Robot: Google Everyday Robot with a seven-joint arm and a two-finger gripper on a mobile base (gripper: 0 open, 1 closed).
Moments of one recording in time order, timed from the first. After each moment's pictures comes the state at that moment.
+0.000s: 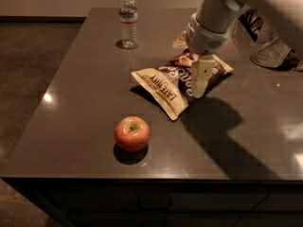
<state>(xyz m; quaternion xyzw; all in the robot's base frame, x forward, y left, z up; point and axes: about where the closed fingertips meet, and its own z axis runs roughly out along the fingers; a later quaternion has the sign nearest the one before) 0.594 -0.118 0.897 -0.77 0.62 0.01 0.15</state>
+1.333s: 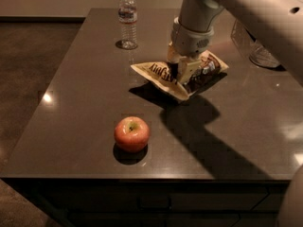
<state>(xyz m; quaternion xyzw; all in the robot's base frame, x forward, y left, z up) 0.595 -0.092 0.885 -0.84 0.53 0.00 0.10</state>
